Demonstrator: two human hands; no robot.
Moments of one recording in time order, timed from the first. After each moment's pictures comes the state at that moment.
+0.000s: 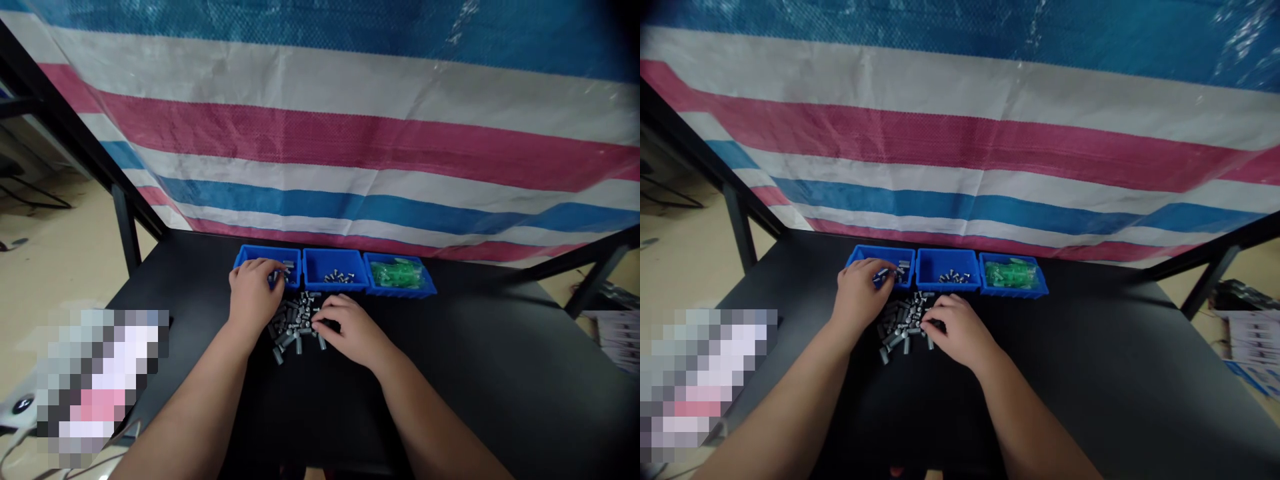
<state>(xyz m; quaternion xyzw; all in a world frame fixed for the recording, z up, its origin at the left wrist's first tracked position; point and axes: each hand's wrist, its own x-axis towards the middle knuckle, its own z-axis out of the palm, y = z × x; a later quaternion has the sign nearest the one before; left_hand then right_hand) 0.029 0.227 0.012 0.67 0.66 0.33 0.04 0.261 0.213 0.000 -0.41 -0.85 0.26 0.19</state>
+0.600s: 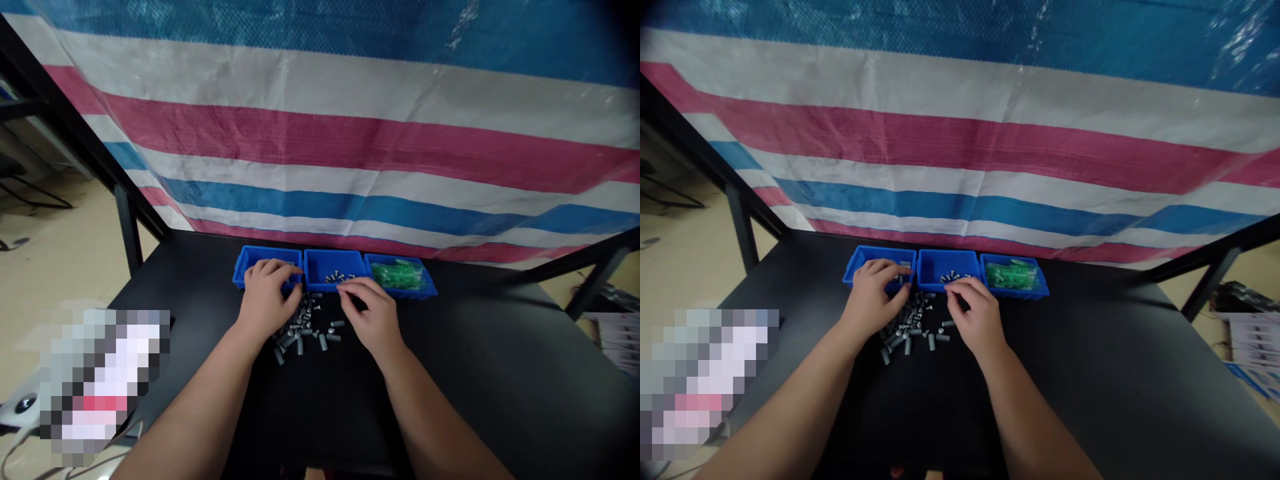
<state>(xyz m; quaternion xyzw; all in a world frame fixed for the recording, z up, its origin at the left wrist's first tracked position) 0.042 0.221 0.017 0.73 0.59 0.34 0.07 0.271 0.225 -0.001 -0.45 -0.75 0.15 0.45</state>
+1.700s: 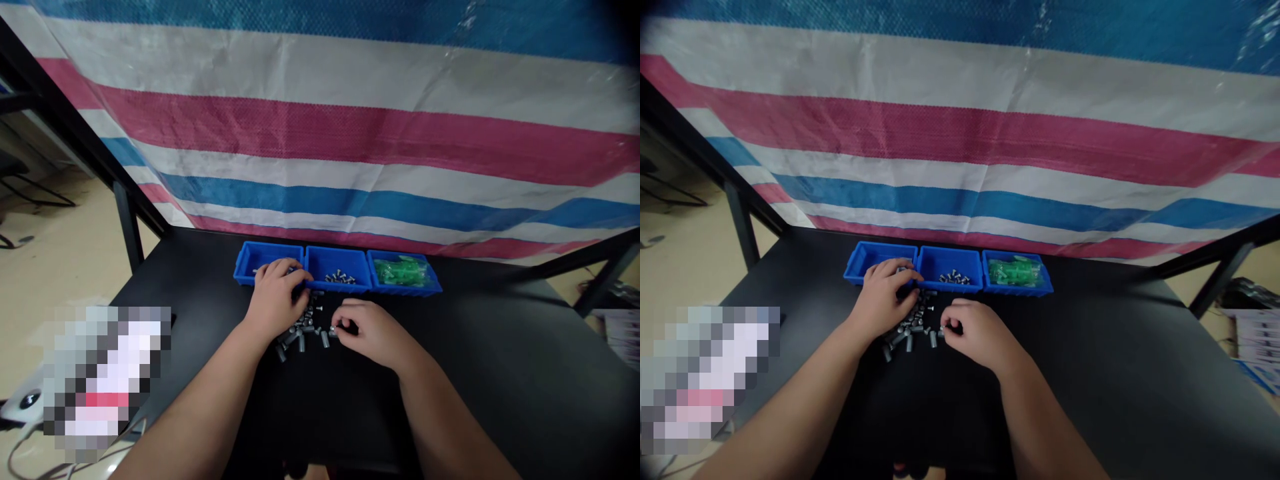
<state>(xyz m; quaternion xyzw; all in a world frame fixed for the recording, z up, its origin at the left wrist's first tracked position) 0.049 0.220 0.008 0.77 0.56 0.29 0.08 0.283 0.214 0.010 -0.43 -0.85 0.27 0.14</state>
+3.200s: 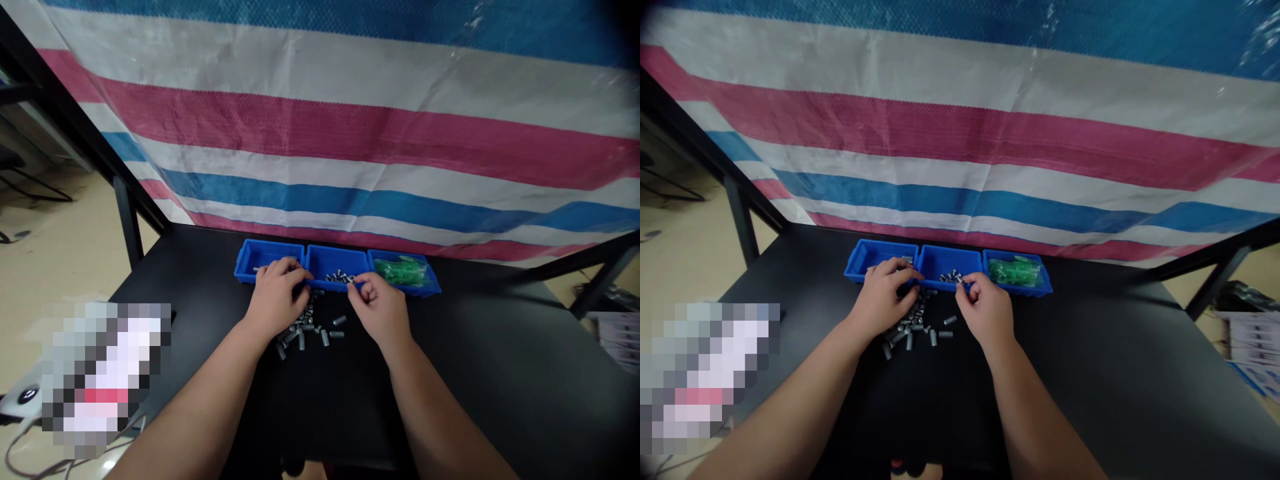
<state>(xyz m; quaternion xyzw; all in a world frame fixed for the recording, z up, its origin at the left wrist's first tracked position) 0.049 0.220 0.012 0.76 0.57 0.28 0.10 0.280 0.230 -0.008 -0.58 -0.72 0.12 0.37</state>
